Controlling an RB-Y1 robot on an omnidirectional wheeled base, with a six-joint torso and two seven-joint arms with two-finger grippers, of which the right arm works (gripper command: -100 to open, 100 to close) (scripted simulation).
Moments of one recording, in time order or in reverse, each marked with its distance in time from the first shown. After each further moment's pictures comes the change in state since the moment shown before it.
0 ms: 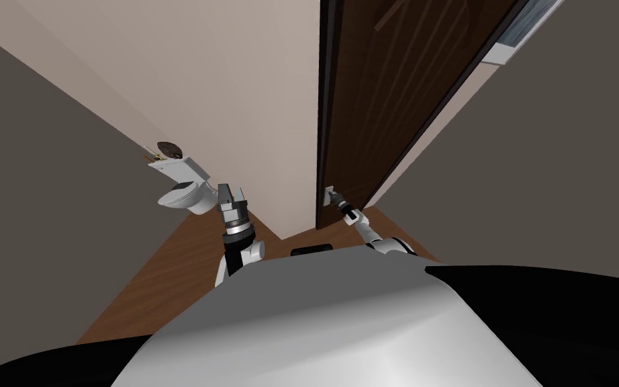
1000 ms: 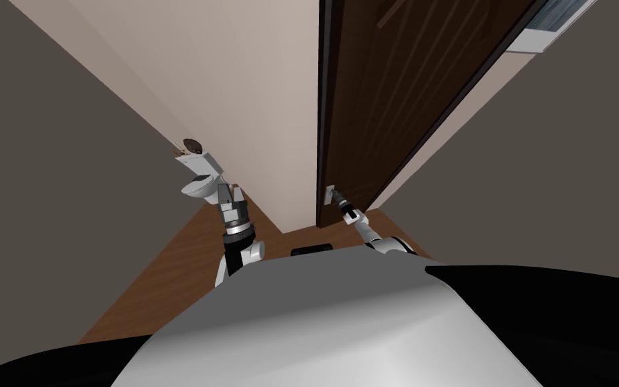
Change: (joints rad) arm -0.008 -0.003 0.017 0.004 -0.174 0.021 -0.244
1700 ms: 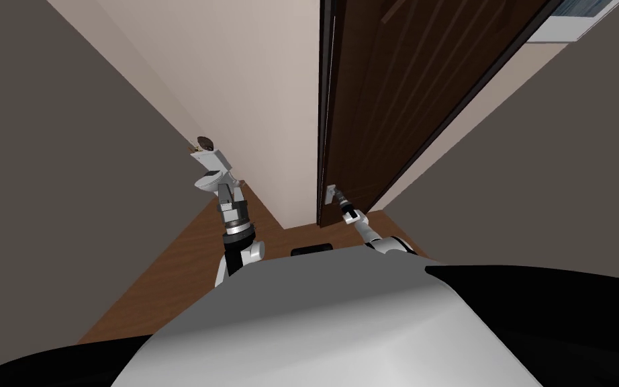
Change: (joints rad) arm -0.001 -0.004 0.012 0.005 -0.147 0.013 -0.171
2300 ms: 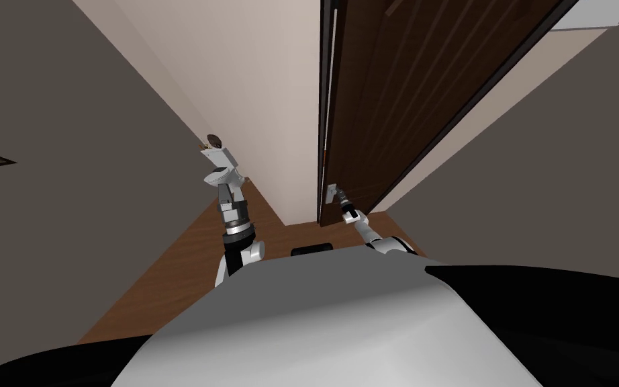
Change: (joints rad) arm 0.003 -0.004 0.014 -0.009 -0.117 0.020 -0.143
